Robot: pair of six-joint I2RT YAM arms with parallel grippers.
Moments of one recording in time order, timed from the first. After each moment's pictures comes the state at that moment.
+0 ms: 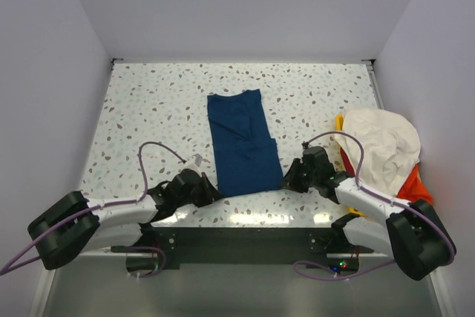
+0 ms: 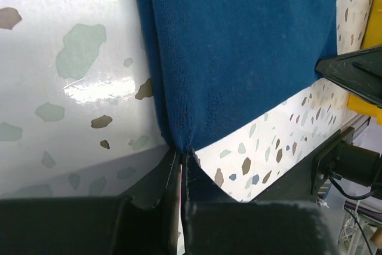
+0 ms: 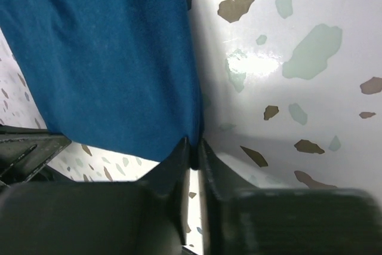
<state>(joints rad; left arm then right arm) -0.87 1.11 0.17 0.25 0.00 -1.09 0.48 1.11 0.34 -0.11 -0.21 0.84</state>
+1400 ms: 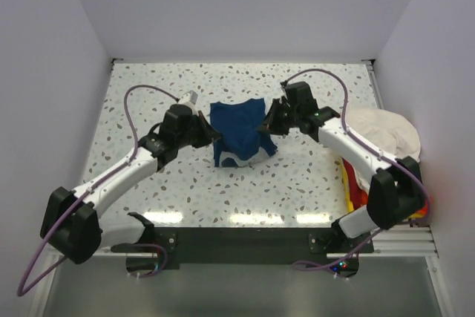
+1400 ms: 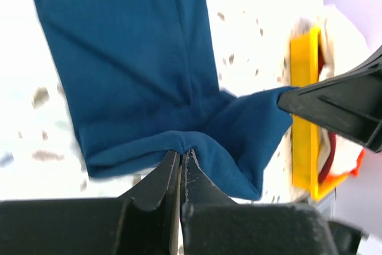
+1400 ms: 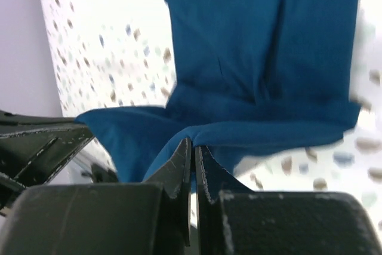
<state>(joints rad) -0.54 1.20 0.80 -0.18 0.10 -0.80 0.48 1.45 1.11 -0.41 -0.26 0.75</state>
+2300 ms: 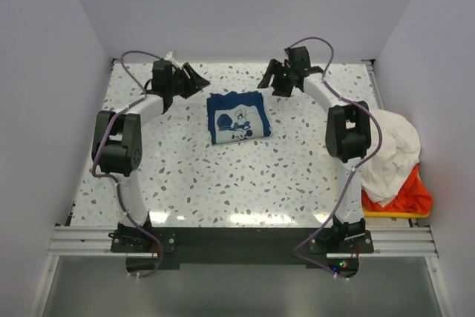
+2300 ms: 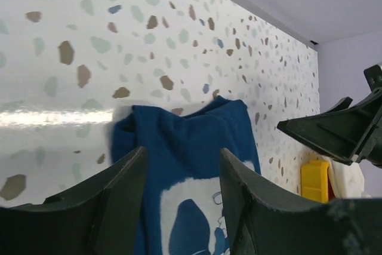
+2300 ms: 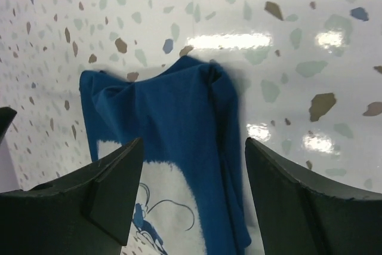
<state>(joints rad) -0.10 2.01 1.34 0.17 0.41 -0.73 0.22 2.28 1.92 -0.44 -0.31 0.61</state>
